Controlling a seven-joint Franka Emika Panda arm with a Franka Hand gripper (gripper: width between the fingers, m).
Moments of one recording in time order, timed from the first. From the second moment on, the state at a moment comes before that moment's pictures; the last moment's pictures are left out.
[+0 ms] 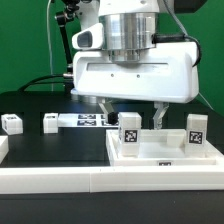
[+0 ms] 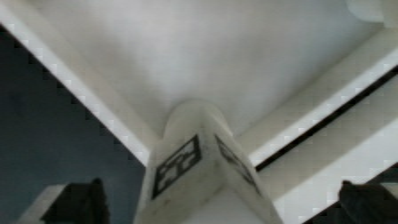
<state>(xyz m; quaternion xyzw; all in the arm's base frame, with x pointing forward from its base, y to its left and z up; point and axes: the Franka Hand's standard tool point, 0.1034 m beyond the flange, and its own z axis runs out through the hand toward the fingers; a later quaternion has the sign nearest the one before) 0.604 0.012 0.077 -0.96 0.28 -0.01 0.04</state>
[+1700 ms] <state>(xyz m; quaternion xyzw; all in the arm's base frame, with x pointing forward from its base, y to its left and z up) 0.603 0.005 0.077 -1.00 -0.02 -0.02 0.02</state>
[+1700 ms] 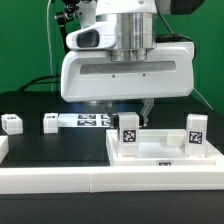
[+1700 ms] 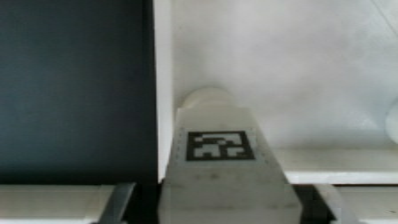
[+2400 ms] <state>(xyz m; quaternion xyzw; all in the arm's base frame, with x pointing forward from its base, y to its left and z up) 0.602 0.005 0.076 -0.95 0.31 -0.02 0.03</state>
